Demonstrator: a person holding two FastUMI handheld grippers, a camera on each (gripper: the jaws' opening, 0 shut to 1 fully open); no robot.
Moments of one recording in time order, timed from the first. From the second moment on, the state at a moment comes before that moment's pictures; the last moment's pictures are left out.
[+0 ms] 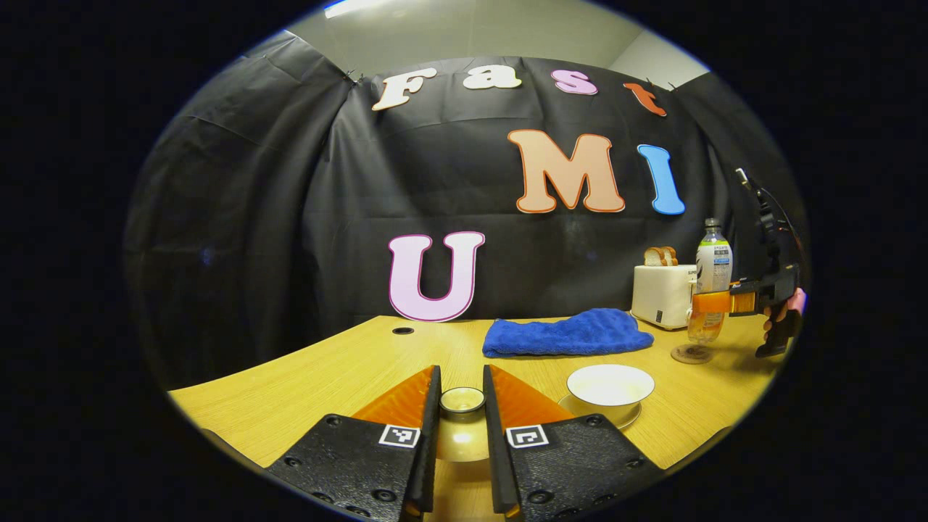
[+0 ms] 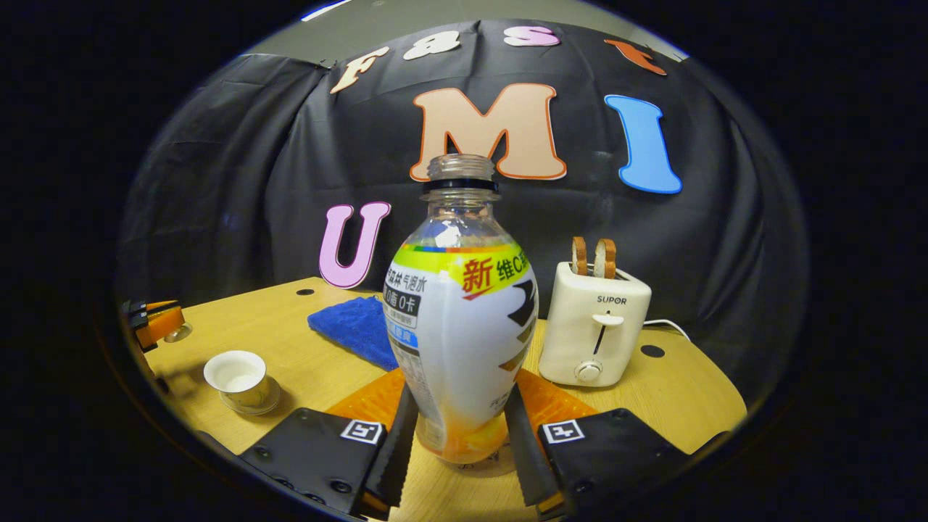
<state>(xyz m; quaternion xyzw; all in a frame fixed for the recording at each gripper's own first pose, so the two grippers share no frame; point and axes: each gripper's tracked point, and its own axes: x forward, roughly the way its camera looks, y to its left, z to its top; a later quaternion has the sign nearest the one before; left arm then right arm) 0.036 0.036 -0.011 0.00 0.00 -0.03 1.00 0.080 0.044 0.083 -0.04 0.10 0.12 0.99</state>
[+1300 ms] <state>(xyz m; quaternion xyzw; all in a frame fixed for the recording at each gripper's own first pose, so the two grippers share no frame) 0.036 0.035 -0.010 0.00 0.00 -0.03 1.00 0.088 0.033 0.057 -0.03 0.13 0.10 0.99</state>
